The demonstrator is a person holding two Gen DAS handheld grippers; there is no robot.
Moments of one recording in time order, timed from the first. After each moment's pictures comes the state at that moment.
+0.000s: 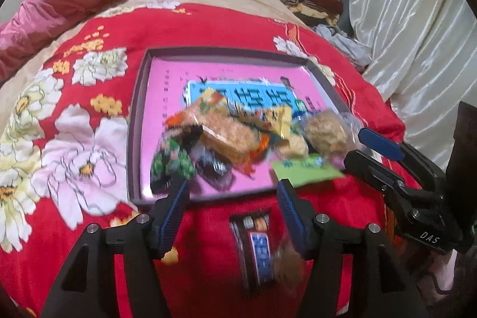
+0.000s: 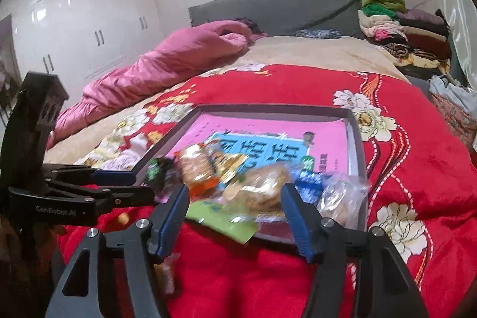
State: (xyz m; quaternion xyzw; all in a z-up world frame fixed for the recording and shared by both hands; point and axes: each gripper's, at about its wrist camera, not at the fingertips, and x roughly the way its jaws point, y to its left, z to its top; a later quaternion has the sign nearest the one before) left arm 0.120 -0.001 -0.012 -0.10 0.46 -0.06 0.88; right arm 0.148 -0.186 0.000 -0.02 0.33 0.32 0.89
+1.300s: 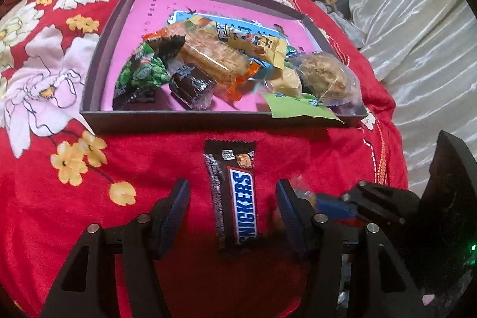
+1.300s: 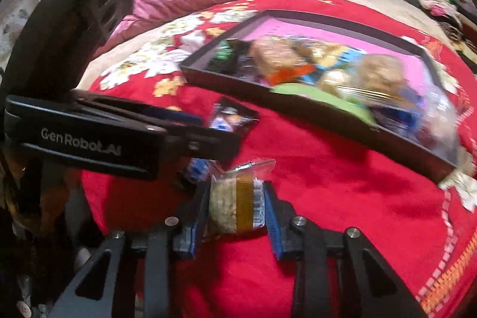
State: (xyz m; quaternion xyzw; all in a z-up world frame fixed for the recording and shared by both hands) left arm 0.107 -0.014 -0.061 -0.17 0.53 -0.09 0.83; right arm 0.098 -0.143 -0.055 -0.11 0.45 0.38 0.80
